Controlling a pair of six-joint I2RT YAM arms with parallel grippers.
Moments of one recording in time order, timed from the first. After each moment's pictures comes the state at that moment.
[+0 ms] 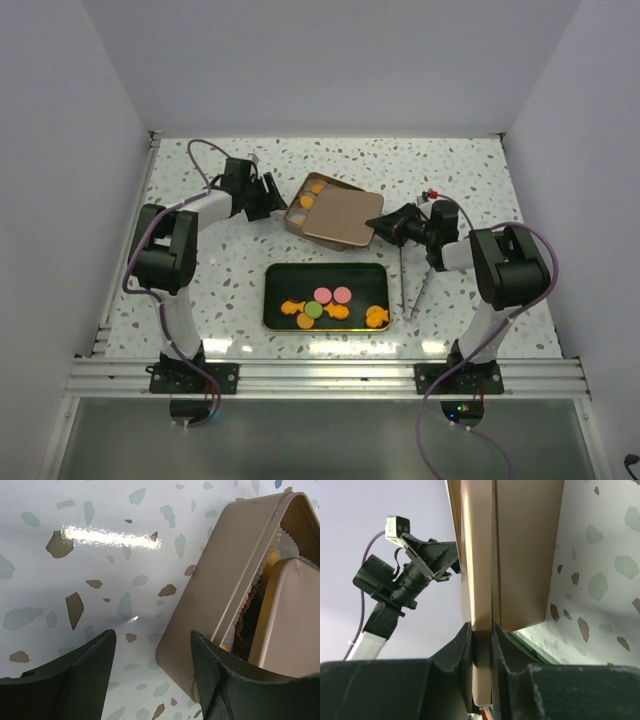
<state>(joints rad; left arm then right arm) -0.21 1.96 1.25 -0.13 0.25 -0.58 0.11 1.81 0.65 0.76 -0.72 1.30</state>
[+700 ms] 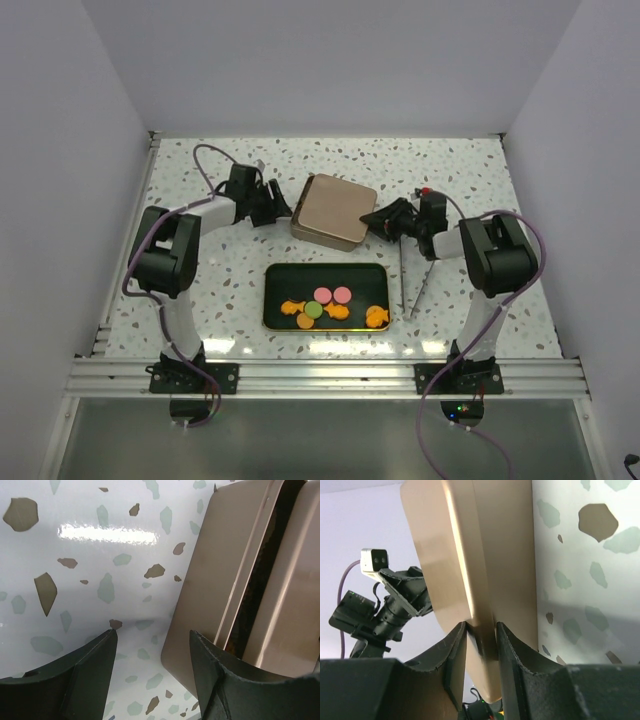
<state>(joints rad) -0.25 1.94 1.19 -0.09 0.27 -0.58 0.16 1.93 0.78 0.65 -0.63 1.24</state>
